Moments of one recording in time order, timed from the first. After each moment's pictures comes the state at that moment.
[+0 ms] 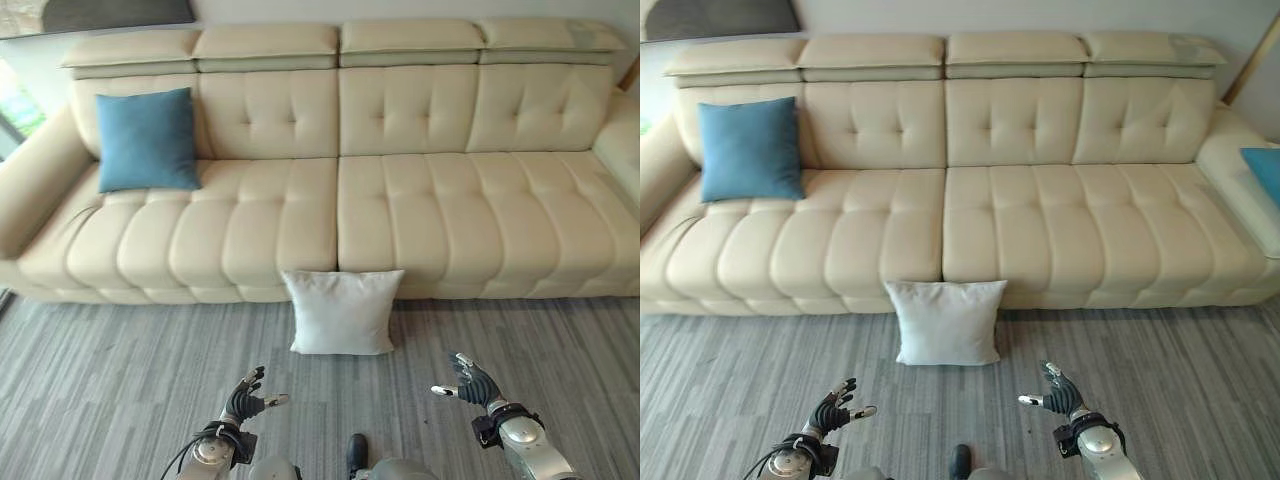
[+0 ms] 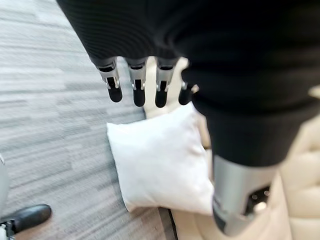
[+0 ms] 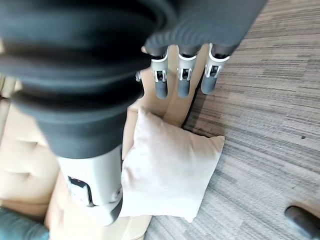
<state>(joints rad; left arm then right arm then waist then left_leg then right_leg) 0.07 0.33 -0.27 0.73 -0.18 -0.20 0.04 0.04 -0.44 0.30 0.63 0.18 -0.15 0.00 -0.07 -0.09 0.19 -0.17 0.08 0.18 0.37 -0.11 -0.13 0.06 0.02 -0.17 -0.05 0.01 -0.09</state>
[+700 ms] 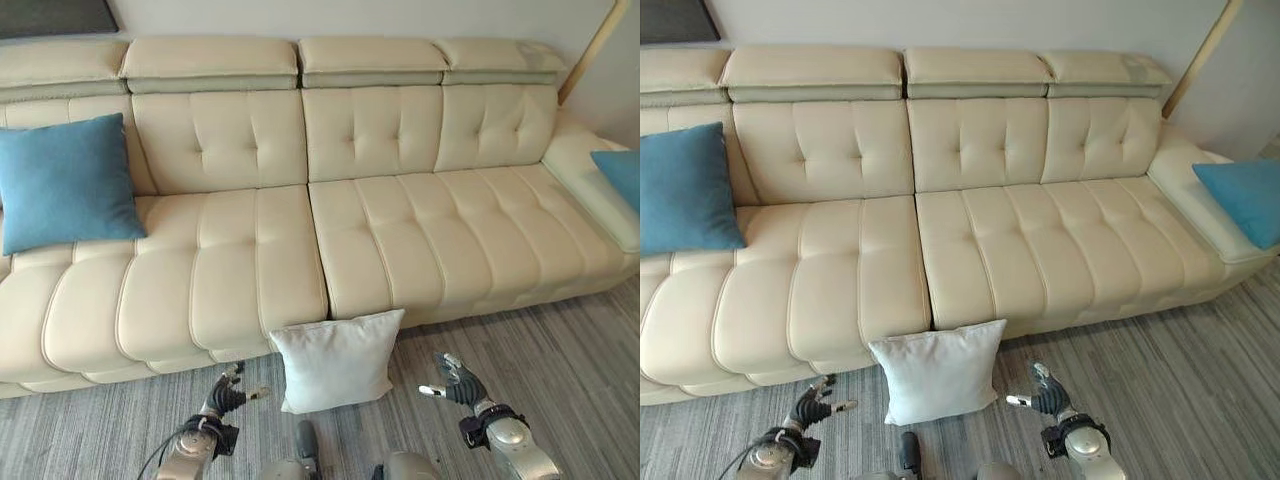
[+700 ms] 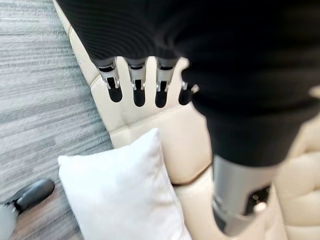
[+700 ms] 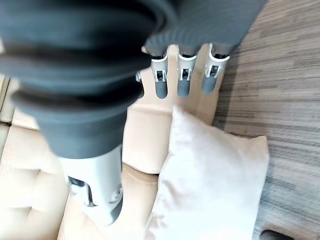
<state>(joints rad) 0.02 0.39 -0.24 0.80 -0.18 -0.19 0.06 0.01 -0.39 0.31 0.62 0.17 -0.14 -0.01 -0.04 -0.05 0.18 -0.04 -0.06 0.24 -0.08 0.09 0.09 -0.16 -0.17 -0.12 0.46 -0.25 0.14</state>
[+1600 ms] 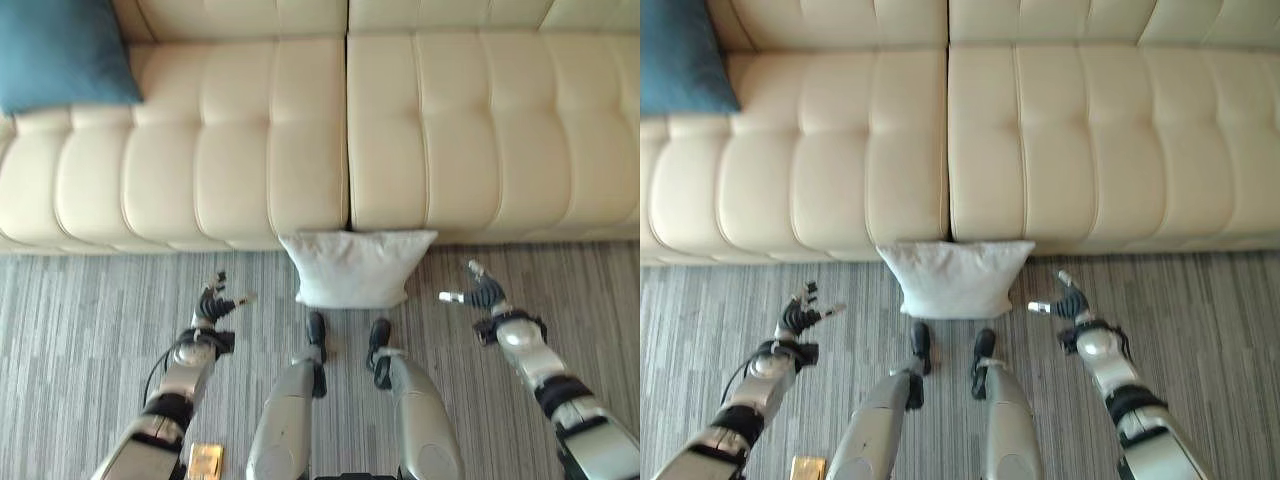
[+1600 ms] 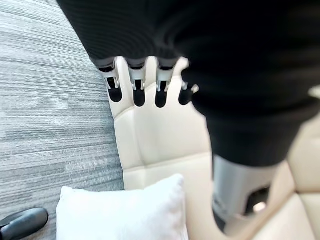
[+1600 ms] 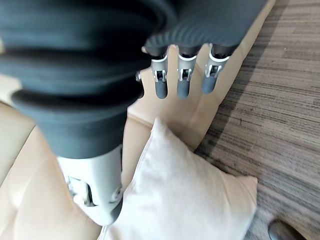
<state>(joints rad) -0.49 0.46 -0.20 0.95 -0.38 -0.25 0.21 -0.65 -0.52 0.36 0.93 0.19 -0.15 -0.17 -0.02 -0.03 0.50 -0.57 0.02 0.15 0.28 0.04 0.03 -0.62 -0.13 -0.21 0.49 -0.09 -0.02</state>
